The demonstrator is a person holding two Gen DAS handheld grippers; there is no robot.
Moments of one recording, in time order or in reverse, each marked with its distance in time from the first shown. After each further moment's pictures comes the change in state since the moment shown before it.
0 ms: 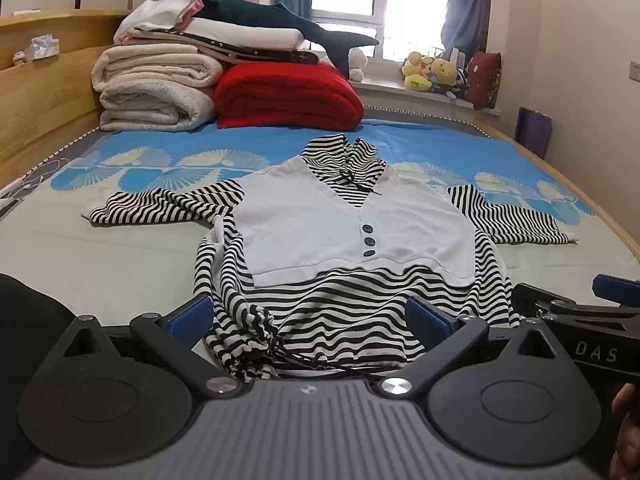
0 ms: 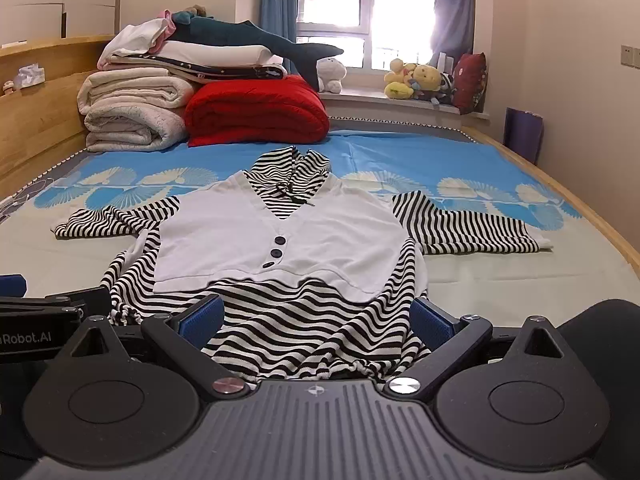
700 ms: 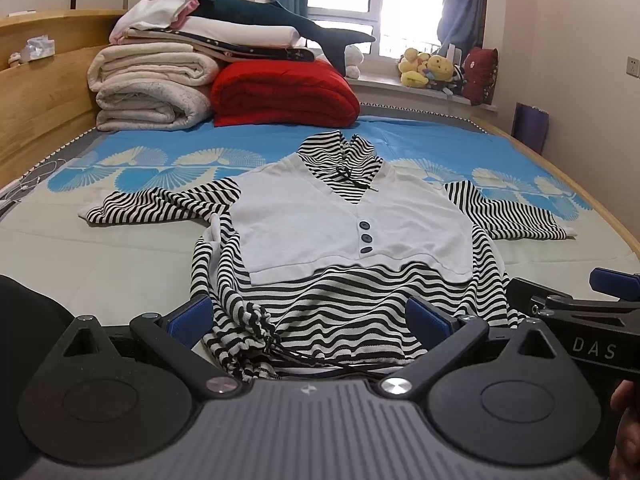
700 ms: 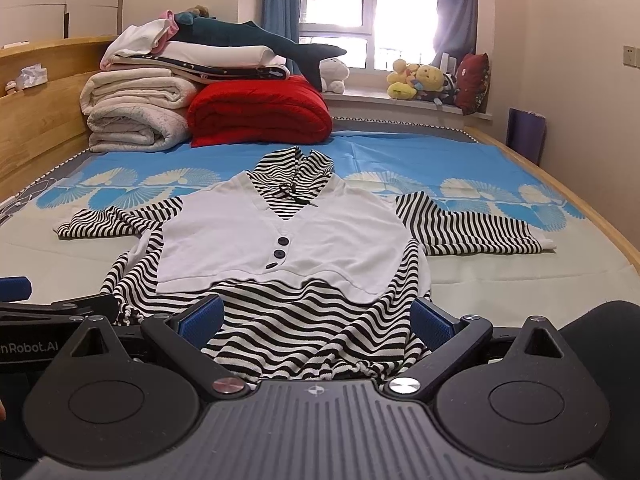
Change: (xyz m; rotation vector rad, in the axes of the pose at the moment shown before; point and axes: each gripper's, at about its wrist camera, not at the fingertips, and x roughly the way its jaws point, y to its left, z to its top) left arm 0.002 -0.006 -0.003 0.009 0.003 -0.001; right arm -0.001 0.001 0.000 -0.007 -0.002 0.006
